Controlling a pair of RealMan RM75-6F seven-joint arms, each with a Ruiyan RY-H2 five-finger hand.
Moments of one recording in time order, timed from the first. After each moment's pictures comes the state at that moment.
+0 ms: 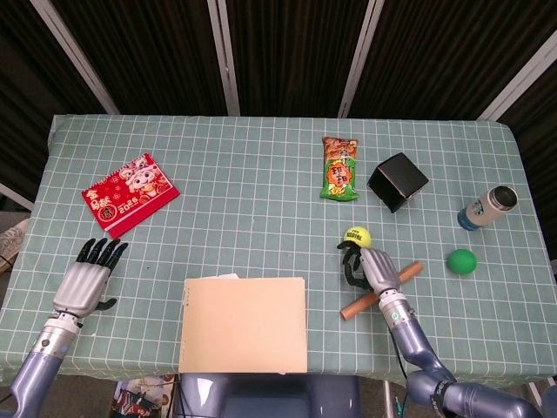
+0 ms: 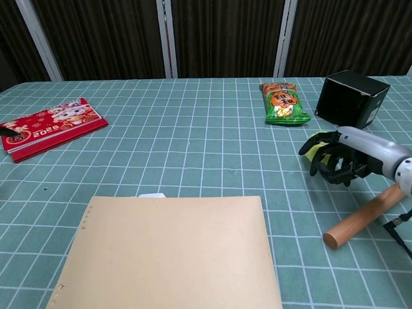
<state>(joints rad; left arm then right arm) -0.31 -1.30 -0.02 -1.56 1.36 1.19 0.39 0.49 -1.62 0.23 -1.40 -1.16 0.94 0.04</state>
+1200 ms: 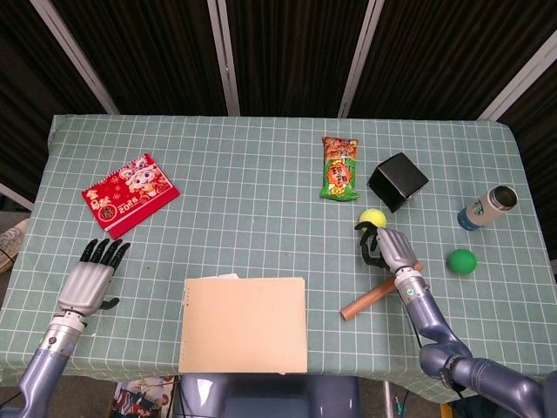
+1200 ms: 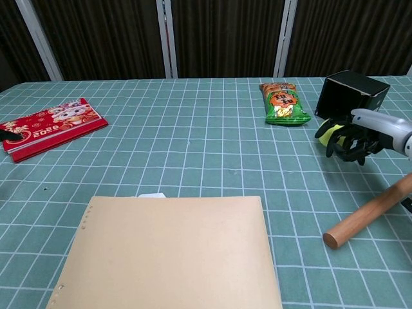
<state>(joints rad) -0.32 -1.33 -0.02 -1.56 1.31 1.18 0.45 0.58 -1.58 0.25 -1.23 -1.16 0.83 0.18</state>
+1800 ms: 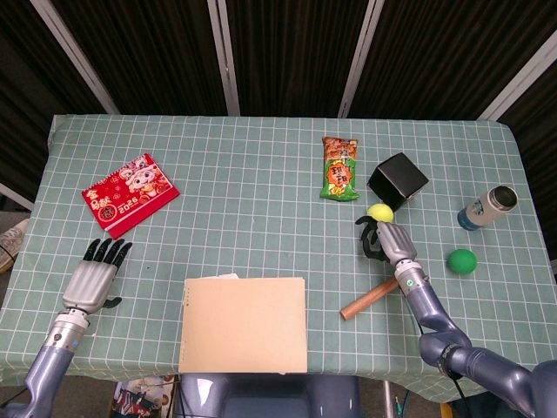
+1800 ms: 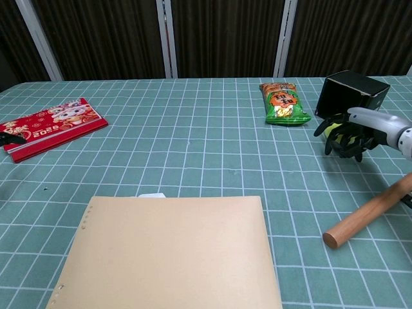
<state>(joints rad) -0.34 -1.35 -0.03 -1.55 1.26 1.16 0.48 0.63 -1.61 0.25 -1.10 -1.18 0.77 0.25</state>
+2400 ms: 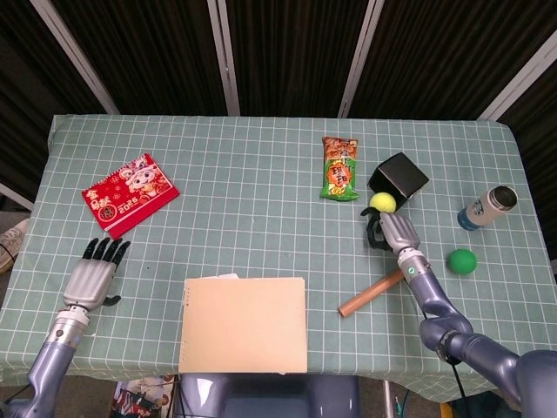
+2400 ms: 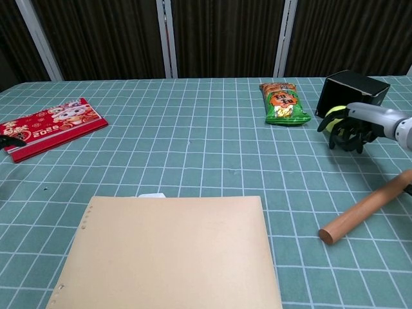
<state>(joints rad) -0.36 -1.37 -0.04 -1.52 1.21 1.14 0.50 0.69 -1.64 0.24 -0.93 -1.21 0.70 0.29</state>
